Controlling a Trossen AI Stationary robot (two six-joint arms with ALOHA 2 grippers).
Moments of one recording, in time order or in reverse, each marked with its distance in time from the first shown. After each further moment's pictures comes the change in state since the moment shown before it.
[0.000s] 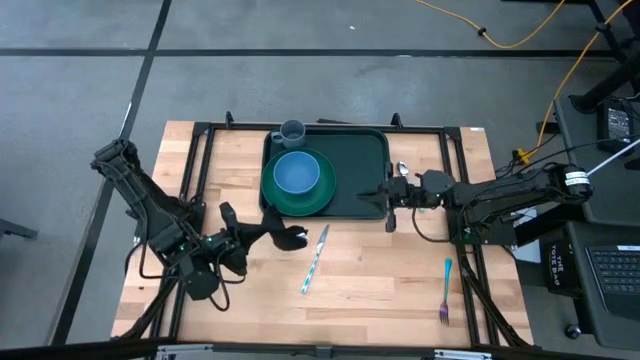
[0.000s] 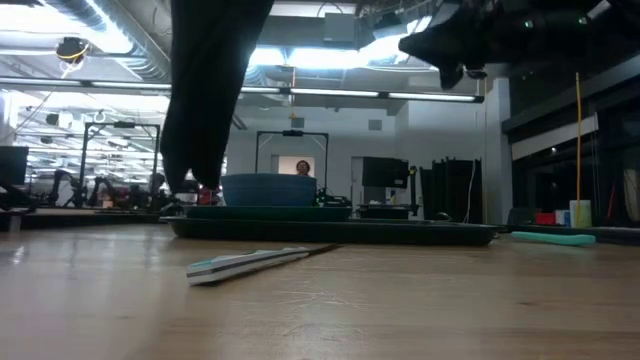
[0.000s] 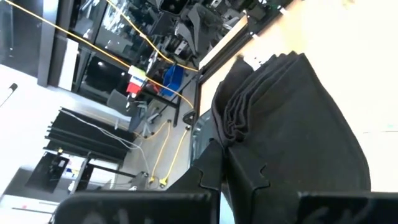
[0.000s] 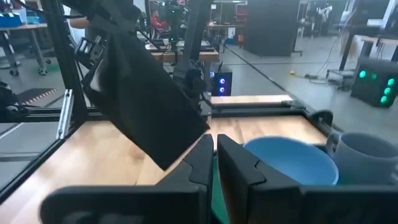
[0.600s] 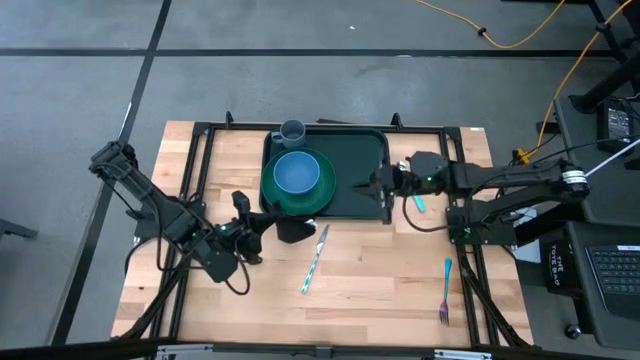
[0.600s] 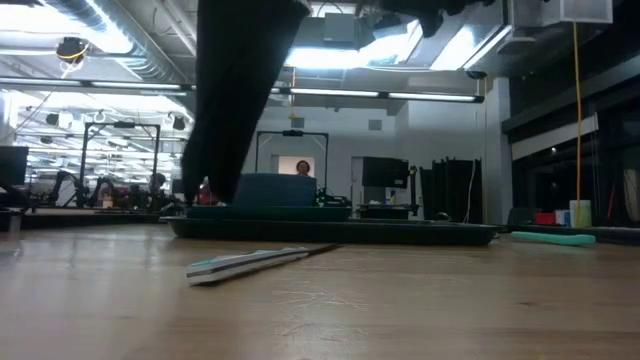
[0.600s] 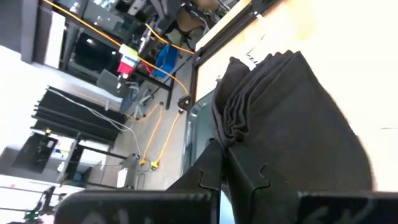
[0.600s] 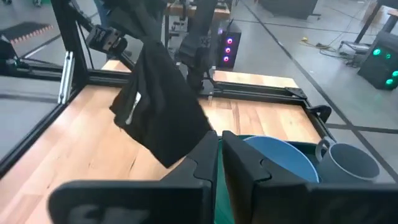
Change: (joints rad) left arm 0.153 0.000 0.000 0.055 0.116 0.056; right arm 0.007 0.041 0.454 -0.638 -0.009 -0.115
